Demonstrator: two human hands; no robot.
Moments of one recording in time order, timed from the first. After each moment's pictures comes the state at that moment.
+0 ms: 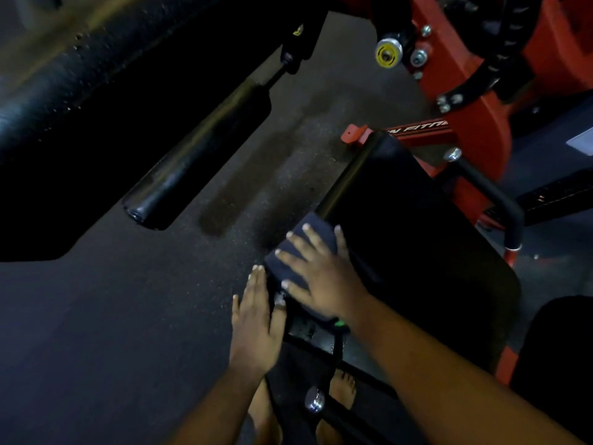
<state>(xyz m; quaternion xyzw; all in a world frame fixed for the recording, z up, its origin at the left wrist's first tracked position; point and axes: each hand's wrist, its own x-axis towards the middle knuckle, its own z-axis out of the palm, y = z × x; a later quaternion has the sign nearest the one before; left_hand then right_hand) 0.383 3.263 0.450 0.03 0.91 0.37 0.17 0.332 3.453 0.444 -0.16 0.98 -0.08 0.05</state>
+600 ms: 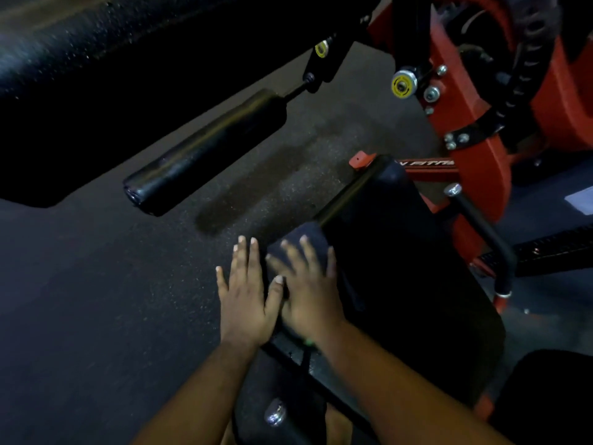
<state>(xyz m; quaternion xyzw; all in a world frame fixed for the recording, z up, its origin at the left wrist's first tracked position) 0.358 3.301 0.446 0.02 0.95 0.32 0.05 0.350 3.445 0.439 -0.13 0.99 -0.07 0.03</state>
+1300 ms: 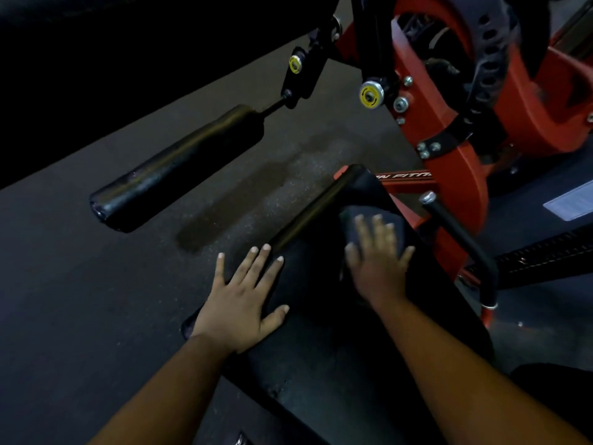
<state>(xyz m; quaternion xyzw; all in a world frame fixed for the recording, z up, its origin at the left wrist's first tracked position) 0.328 3.333 0.444 0.25 0.96 0.04 0.09 0.295 3.618 0.412 0.13 0.99 -0.11 0.00</state>
